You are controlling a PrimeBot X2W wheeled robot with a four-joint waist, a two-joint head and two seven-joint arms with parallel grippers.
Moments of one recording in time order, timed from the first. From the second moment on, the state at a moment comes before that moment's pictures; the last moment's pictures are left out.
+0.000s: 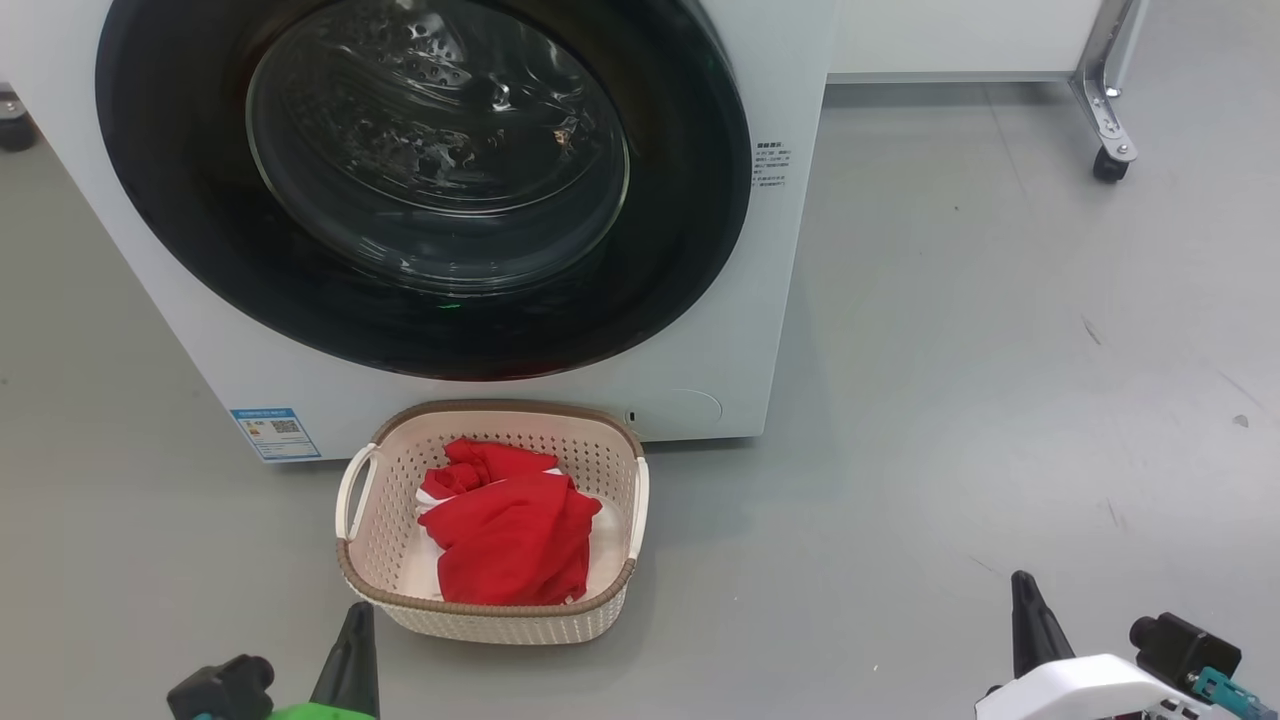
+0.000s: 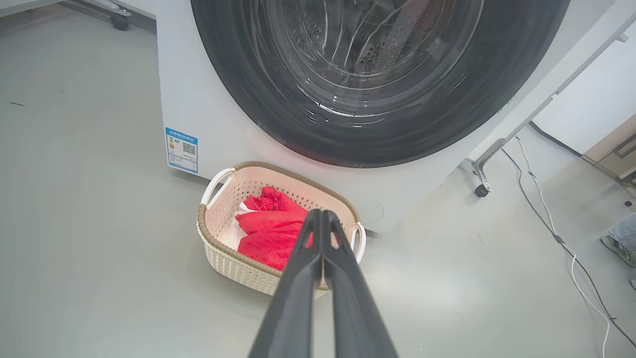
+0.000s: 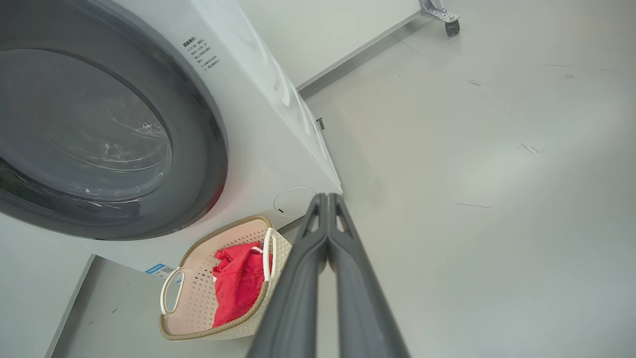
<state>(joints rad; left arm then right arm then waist) 0.10 0.07 -0.25 0.20 -0.74 0.03 -0.15 0.12 -0.03 0.11 0.28 0.73 0.05 -0.17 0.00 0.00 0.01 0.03</state>
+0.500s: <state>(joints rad) 0.08 0.07 -0.20 0.20 -0.93 0.01 -0.11 0.08 -0.04 0.08 0.27 0.92 0.06 -0.12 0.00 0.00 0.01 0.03</state>
